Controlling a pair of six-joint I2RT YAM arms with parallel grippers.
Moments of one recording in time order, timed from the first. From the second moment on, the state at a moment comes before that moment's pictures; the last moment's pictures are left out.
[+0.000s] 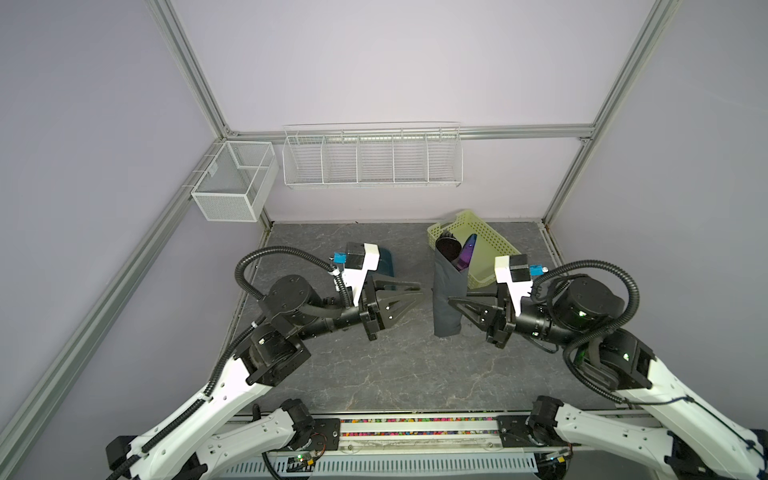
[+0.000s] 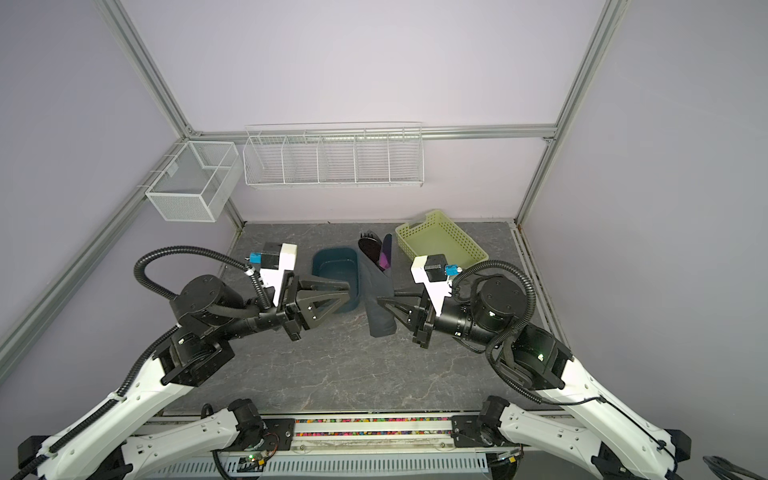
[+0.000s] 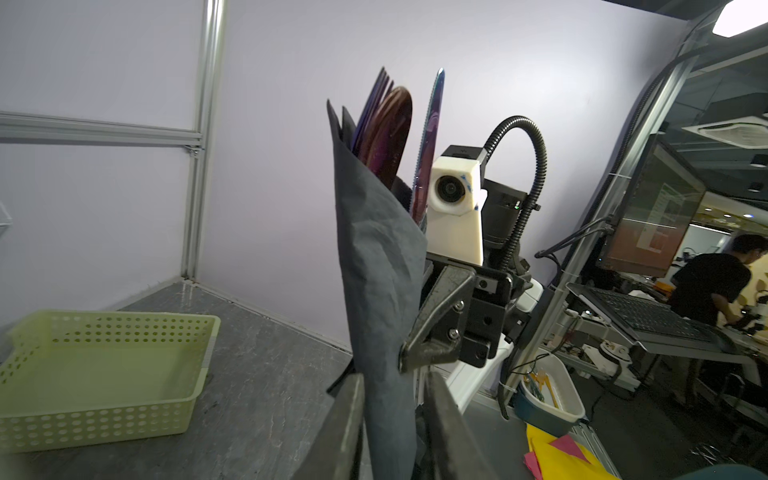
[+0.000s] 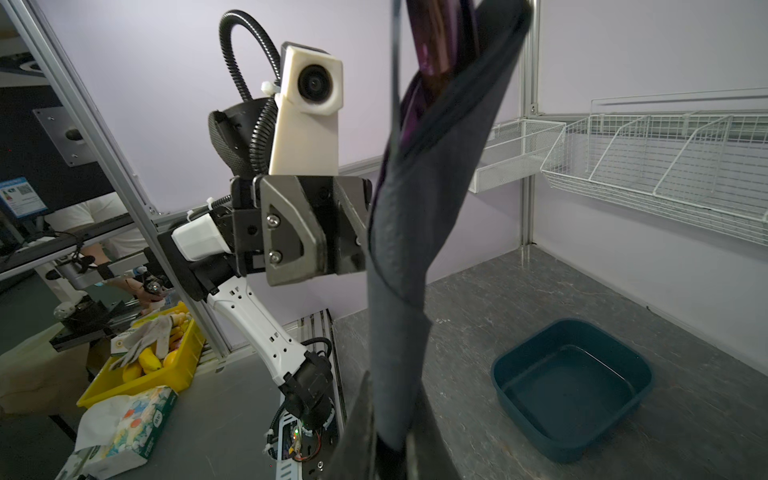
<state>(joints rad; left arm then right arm) -0.92 0.85 1.11 -0.07 0.47 -0.37 0.94 0.83 1.18 -0.35 -0.32 0.18</state>
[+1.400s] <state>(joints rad) -0.88 0.83 1.07 -0.52 0.02 -0.15 0.13 1.93 1.91 -1.02 -0.54 -0.39</state>
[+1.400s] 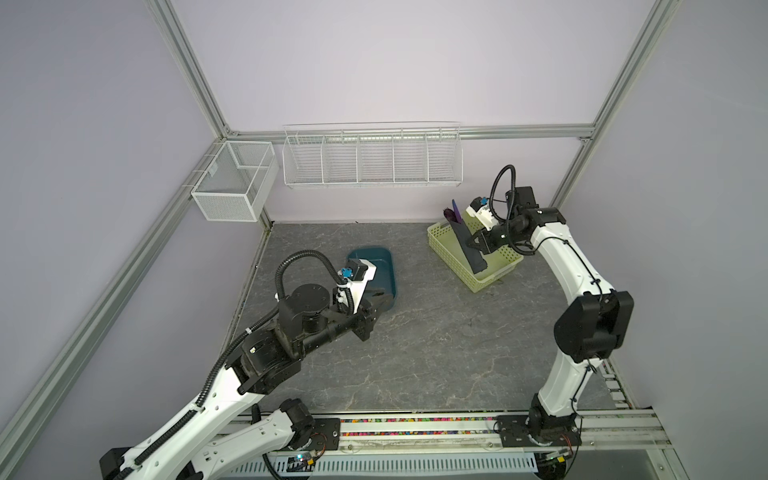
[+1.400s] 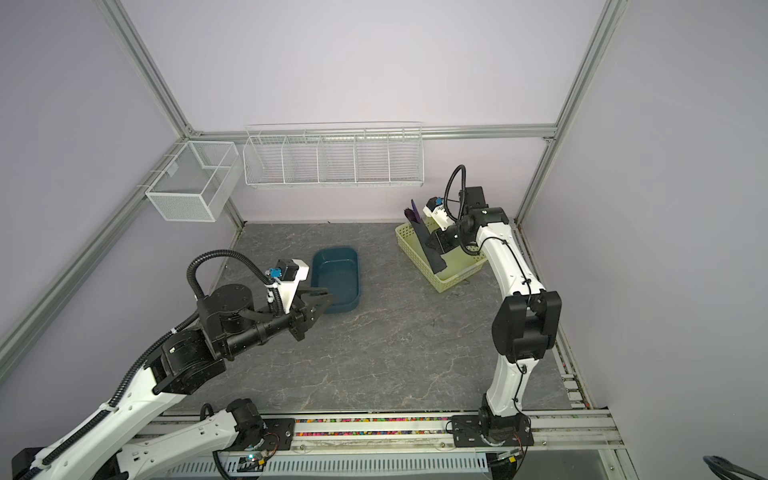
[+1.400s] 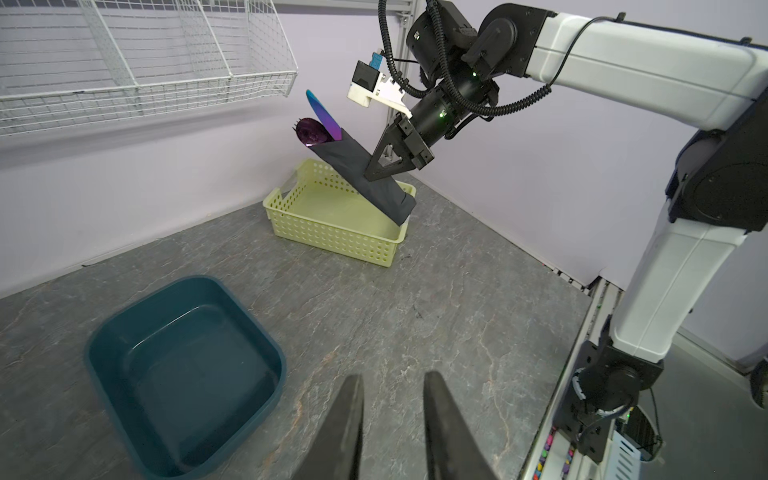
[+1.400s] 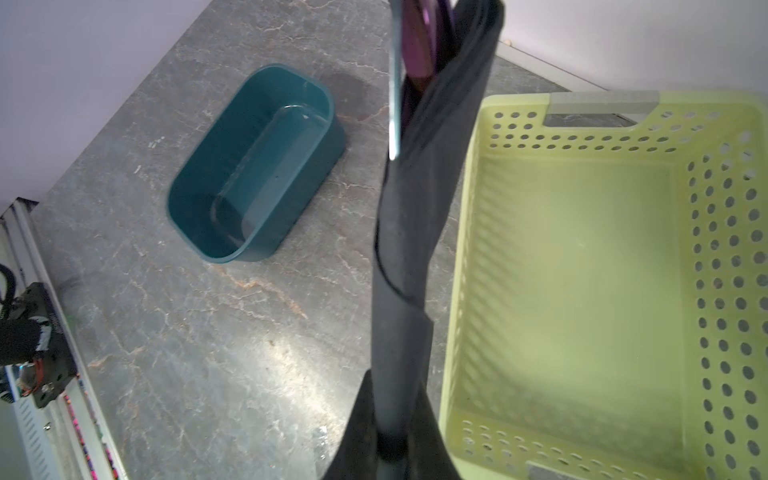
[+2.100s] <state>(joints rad) -0.80 1.02 1.10 -0.56 0.03 -0.06 0.08 2.44 2.38 -1.24 -0.52 -0.52</state>
